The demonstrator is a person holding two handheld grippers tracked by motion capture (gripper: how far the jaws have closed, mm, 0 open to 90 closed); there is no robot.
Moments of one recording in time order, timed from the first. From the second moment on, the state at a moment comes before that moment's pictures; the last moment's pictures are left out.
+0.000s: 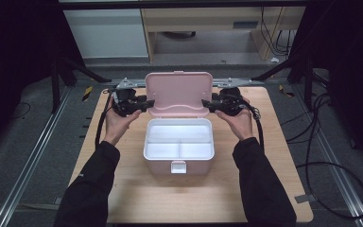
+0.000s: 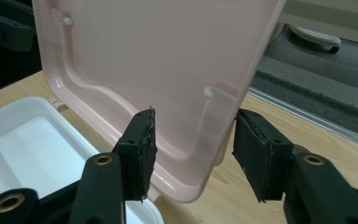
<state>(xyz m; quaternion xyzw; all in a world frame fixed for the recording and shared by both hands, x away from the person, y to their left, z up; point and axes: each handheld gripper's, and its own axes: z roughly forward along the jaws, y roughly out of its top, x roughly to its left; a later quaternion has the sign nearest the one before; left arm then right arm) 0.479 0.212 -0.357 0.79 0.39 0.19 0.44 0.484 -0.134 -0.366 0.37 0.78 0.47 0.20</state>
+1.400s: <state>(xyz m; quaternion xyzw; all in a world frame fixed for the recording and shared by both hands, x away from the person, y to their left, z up) 0.420 0.213 -0.347 0.81 0.36 0.22 0.41 0.424 -0.137 -0.345 0.34 0.79 0.44 0.25</state>
